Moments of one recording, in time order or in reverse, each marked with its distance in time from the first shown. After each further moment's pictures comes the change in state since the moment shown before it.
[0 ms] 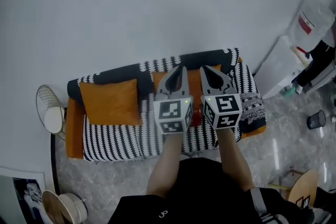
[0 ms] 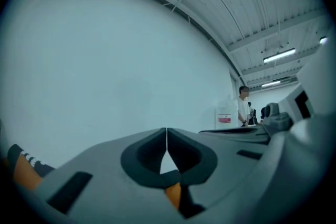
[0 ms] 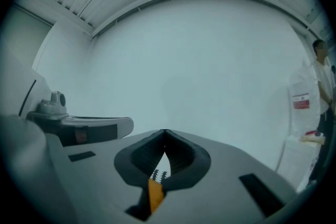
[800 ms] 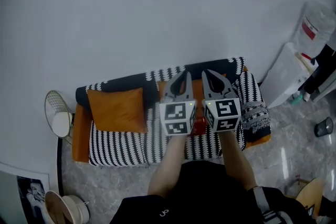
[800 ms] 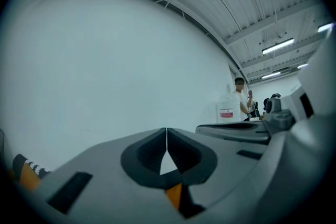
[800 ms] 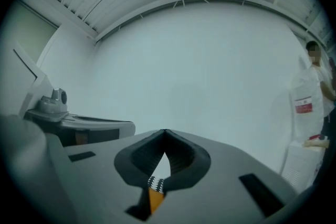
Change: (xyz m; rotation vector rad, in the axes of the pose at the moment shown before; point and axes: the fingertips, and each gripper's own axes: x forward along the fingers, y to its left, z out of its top) left arm 0.021 -0.015 0.003 0.070 0.018 0.028; right arm 0.005 -0.022 0.011 -0.024 -0.078 0.014
